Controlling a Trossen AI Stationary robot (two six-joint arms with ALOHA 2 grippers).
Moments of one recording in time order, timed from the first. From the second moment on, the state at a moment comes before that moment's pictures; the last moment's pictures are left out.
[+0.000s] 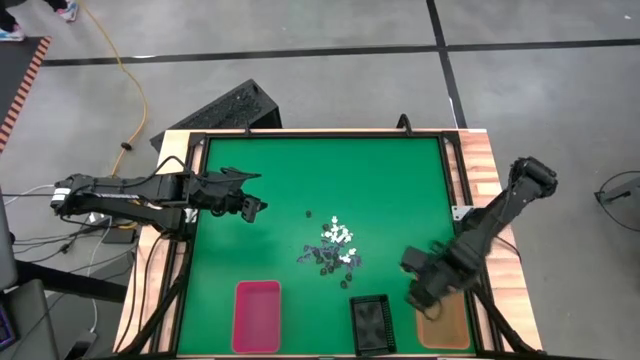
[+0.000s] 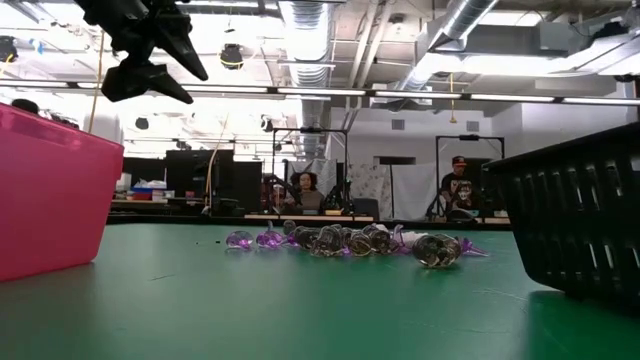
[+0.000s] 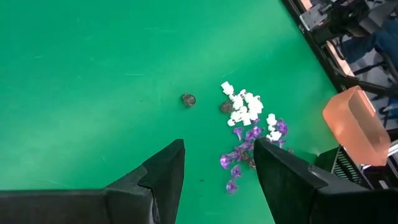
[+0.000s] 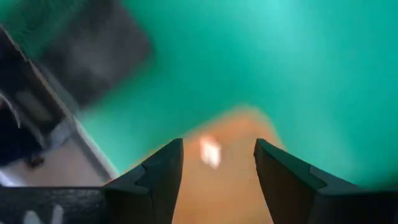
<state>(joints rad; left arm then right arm) 0.03 0.86 0.74 -0.49 -0.19 -0.93 0.72 1.37 1.14 -1.08 0.12 1.26</state>
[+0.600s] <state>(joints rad) 0.03 0.86 0.74 -0.51 -0.18 -0.86 0.13 1.50 1.14 -0.70 0.04 0.23</state>
